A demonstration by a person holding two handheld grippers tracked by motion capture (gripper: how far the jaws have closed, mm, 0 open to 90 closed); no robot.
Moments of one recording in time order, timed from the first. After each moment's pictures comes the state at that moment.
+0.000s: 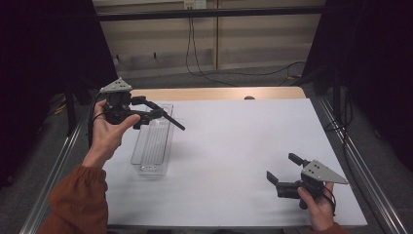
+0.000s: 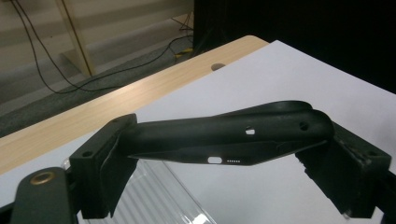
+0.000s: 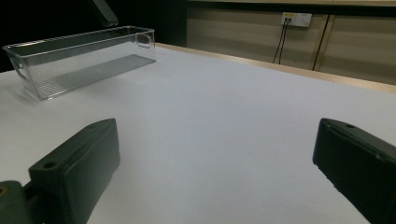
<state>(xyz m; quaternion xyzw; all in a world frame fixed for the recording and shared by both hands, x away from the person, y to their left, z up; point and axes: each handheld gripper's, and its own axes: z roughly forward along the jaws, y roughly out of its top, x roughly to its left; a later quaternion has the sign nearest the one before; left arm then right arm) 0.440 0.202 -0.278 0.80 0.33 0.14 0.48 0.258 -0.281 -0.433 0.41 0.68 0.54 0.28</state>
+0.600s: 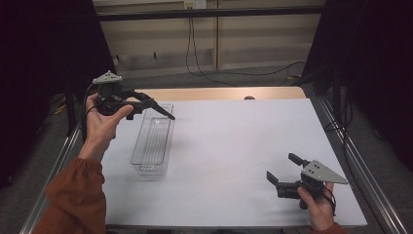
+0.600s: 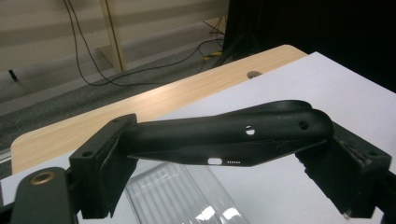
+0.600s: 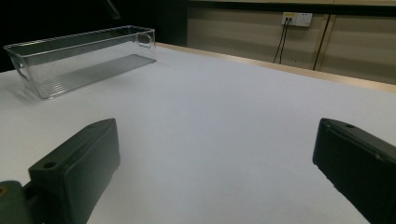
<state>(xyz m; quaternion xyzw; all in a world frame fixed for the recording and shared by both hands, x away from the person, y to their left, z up) 0.462 0.222 -0.275 0.77 0.39 0.17 0.47 0.258 -0.281 -0.433 0.41 0.68 0.54 0.28</state>
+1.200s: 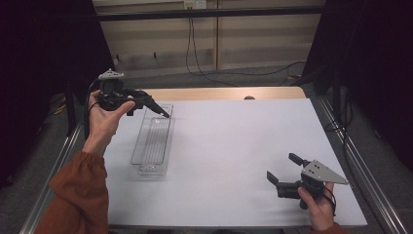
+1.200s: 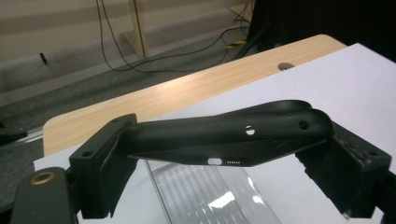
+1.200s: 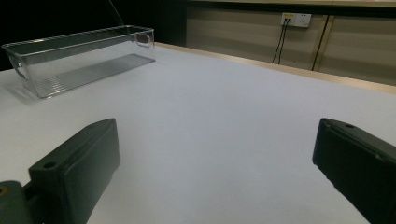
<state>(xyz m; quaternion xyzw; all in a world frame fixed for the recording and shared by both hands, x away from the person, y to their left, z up) 0.483 0.222 -0.285 0.77 0.42 0.19 0.43 0.258 -0.282 -0.433 0.41 0.68 0.53 0.29</state>
